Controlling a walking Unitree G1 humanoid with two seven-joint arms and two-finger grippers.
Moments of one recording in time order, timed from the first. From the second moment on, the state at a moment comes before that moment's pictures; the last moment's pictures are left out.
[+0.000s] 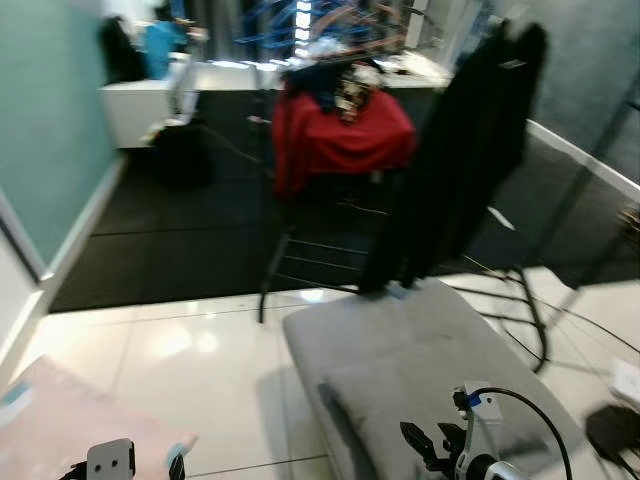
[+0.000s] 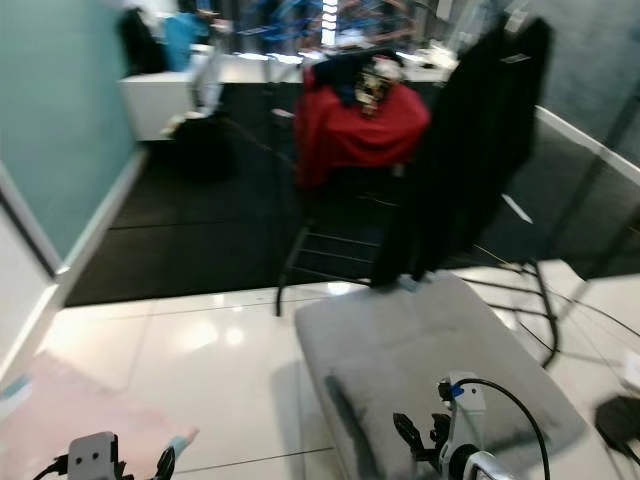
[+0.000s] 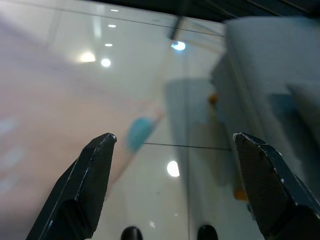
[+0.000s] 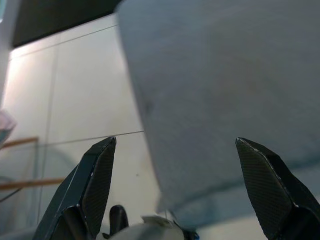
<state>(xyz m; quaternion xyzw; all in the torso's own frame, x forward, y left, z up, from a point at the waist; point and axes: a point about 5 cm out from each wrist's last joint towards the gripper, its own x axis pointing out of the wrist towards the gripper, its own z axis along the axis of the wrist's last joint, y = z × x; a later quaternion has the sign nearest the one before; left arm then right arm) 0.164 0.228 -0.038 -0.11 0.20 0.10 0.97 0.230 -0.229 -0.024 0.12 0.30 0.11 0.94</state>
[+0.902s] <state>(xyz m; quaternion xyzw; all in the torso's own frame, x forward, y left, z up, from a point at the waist) 0.160 0.232 -0.035 -0.10 0.20 0.11 0.97 0.230 -0.226 -0.025 0.12 0.30 0.12 0.94</state>
